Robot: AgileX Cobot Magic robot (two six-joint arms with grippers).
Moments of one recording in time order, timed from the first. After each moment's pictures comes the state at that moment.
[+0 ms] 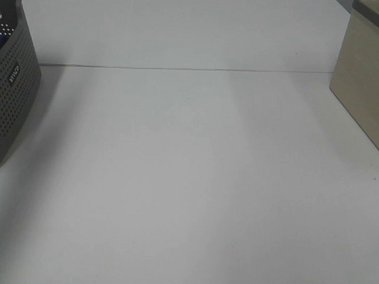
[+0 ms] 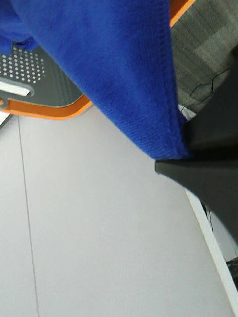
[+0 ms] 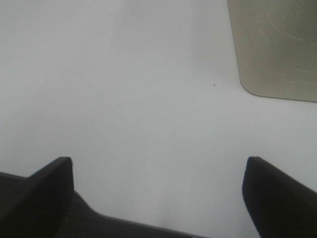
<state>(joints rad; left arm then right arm) -0.01 1.45 -1.62 0.62 0.84 0.92 -0.01 0.00 -0.46 0.15 1.12 -0.21</state>
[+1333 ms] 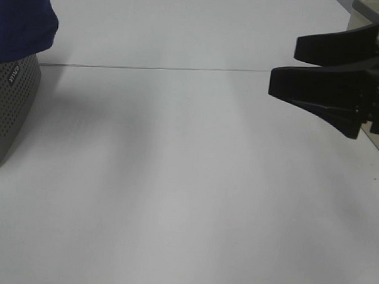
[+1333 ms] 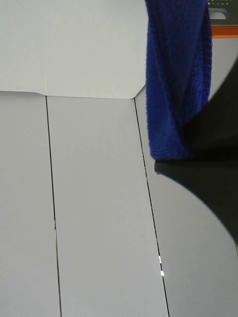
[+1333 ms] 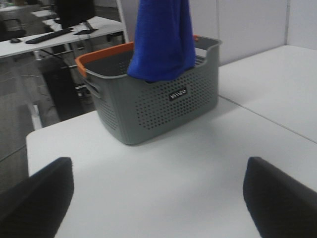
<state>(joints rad) -0.51 1.55 -1.80 0.72 0.71 0.85 -0.01 1.22 -0.55 1.72 1.05 -2.00</state>
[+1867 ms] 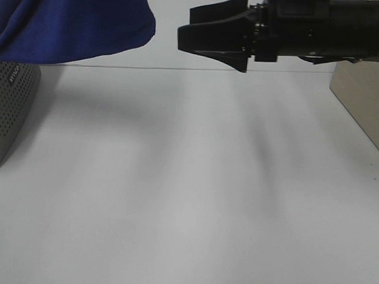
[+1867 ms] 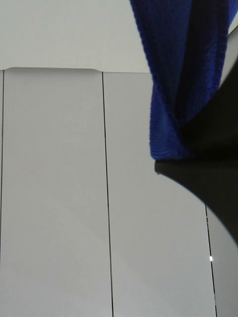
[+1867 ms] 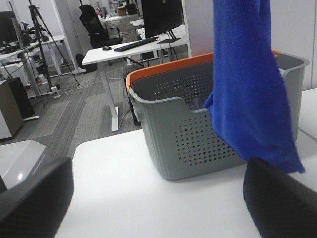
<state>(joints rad) -0.58 1.58 -1.80 0.72 0.54 0.82 0.22 1.81 -1.09 1.74 1.16 -2.00</state>
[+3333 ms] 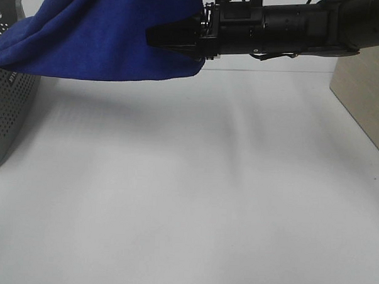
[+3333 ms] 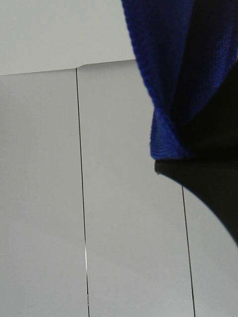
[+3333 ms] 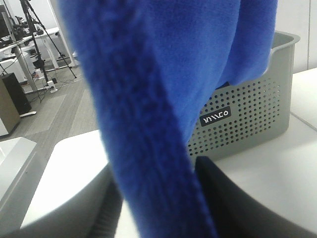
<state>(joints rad) -0.70 1.68 -1.81 0.73 0.38 0.83 0.30 2.04 -1.34 1.74 1.08 -1.92</state>
